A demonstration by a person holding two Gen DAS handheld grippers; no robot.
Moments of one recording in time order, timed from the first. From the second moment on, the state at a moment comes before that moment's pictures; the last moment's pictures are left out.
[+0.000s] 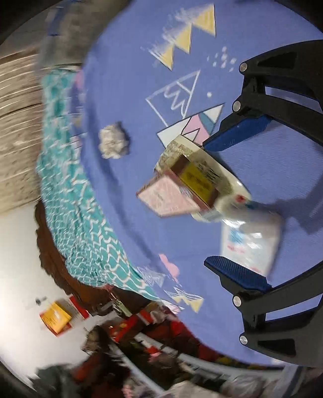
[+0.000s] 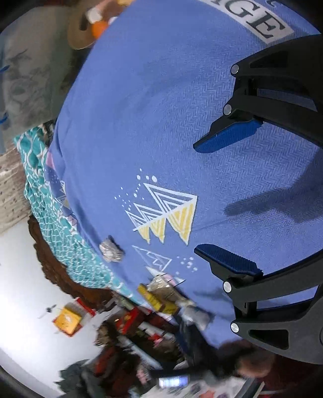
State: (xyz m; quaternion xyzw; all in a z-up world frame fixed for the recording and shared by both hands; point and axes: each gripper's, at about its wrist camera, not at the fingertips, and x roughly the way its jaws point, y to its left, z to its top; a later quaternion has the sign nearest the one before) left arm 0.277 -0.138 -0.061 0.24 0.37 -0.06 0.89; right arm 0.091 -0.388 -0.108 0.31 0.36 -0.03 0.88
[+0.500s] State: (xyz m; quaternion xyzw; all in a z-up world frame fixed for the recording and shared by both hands) left arm 0.197 -0.044 -0.017 0.02 0.38 -0.21 0.90; right arm 0.167 -0.338 -0.088 0.25 0.41 0.04 0.88
